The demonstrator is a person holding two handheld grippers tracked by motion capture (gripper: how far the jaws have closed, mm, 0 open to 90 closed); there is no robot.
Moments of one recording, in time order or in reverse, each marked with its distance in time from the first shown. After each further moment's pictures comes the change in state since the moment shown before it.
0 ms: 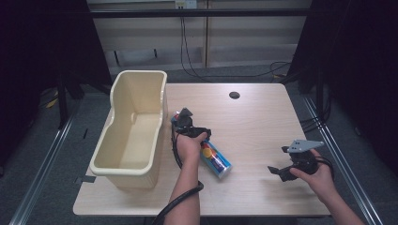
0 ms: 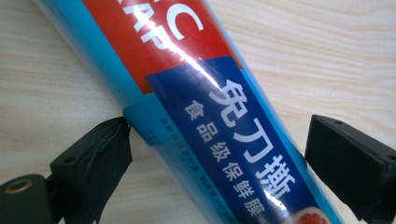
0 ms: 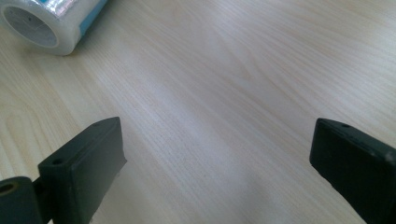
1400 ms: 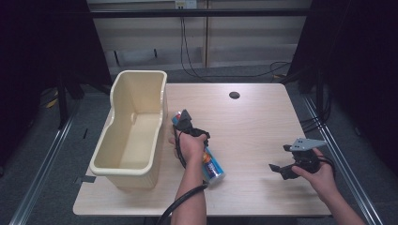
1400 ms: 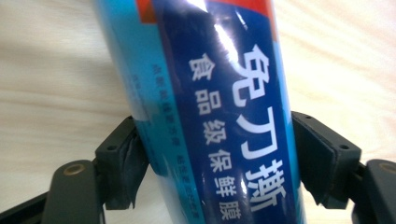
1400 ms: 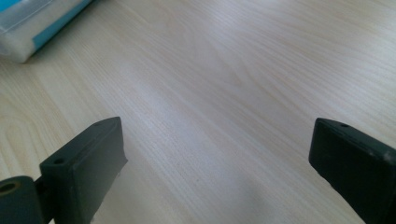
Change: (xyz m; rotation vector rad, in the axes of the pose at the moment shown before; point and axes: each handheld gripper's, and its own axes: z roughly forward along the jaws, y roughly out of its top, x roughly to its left) left arm -0.004 -0.003 0.002 0.191 0.103 -0.159; right arm -0.005 0.000 -0.004 -0.032 -0.006 0.023
